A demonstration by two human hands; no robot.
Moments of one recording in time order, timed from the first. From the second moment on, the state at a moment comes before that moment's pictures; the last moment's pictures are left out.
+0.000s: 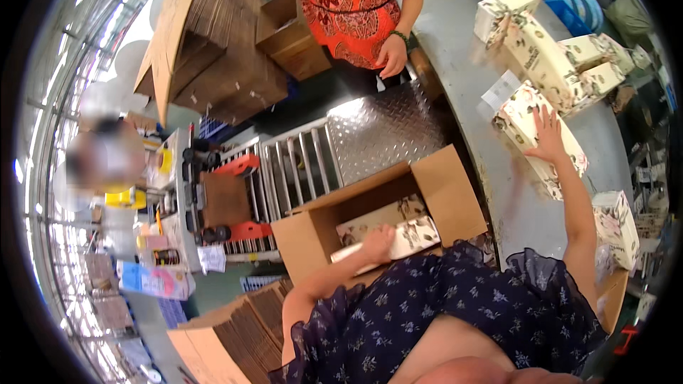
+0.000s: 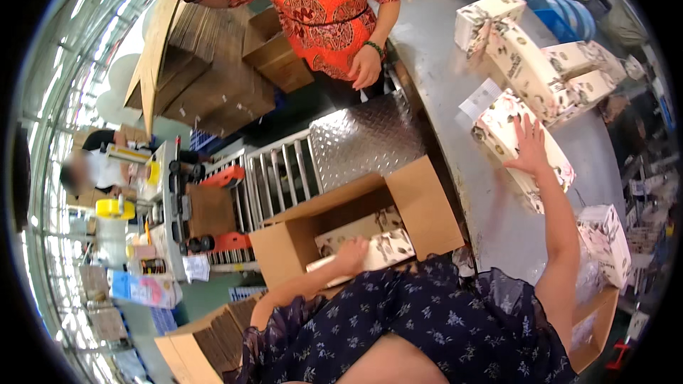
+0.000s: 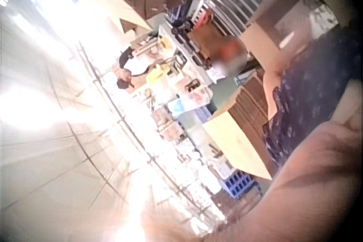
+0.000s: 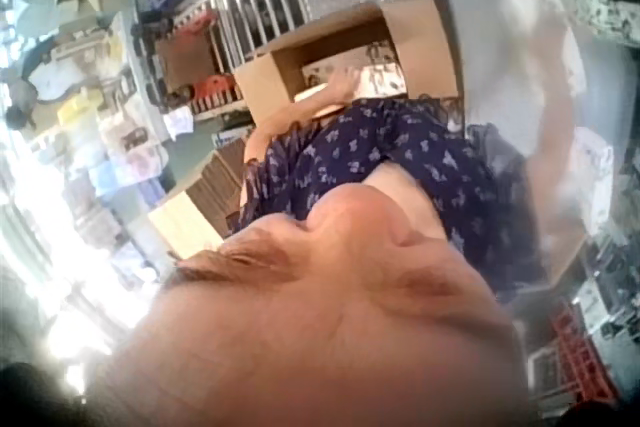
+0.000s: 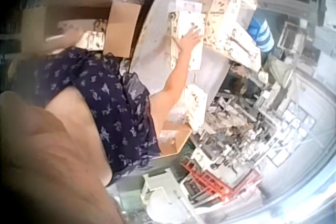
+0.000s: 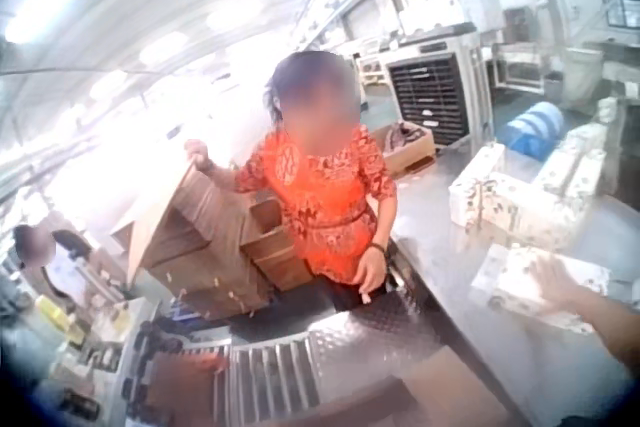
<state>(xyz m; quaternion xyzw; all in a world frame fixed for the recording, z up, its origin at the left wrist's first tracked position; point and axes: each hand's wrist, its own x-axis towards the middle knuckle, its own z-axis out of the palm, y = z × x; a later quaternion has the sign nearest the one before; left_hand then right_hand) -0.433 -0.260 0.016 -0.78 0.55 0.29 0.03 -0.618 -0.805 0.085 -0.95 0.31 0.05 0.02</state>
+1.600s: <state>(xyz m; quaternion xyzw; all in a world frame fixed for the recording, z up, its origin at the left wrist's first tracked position) -0.412 -0.293 -0.081 -0.78 0.37 0.49 -0.14 -0.422 -0.443 0.007 -0.96 -0.22 -0.01 0.19</state>
